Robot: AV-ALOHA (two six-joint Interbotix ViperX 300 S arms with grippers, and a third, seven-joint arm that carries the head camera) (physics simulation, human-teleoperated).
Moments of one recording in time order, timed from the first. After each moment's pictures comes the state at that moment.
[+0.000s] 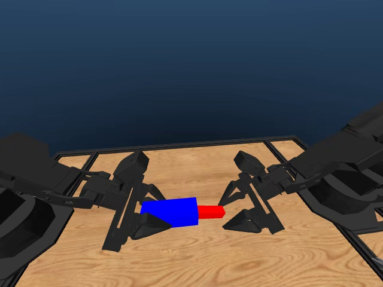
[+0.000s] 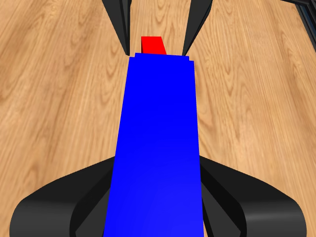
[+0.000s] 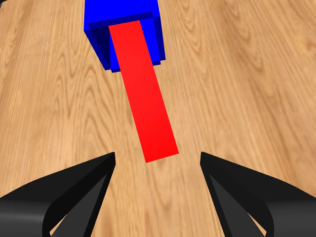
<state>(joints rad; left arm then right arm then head) -0.13 -0.12 0.86 -0.07 -0.11 -0.20 0.14 -0.07 0.92 0.14 -0.19 0.25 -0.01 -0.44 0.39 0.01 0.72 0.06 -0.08</state>
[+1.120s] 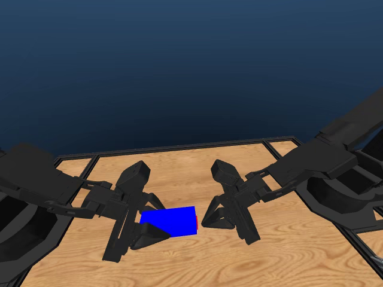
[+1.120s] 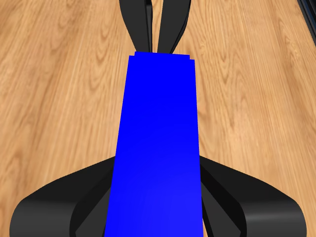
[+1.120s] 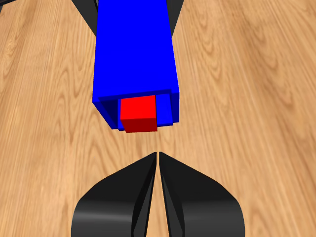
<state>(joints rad) -0.16 -0.10 0.87 -0.08 -0.12 -0.22 0.14 0.08 0.74 0.09 -0.16 0.26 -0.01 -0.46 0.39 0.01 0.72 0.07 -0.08</state>
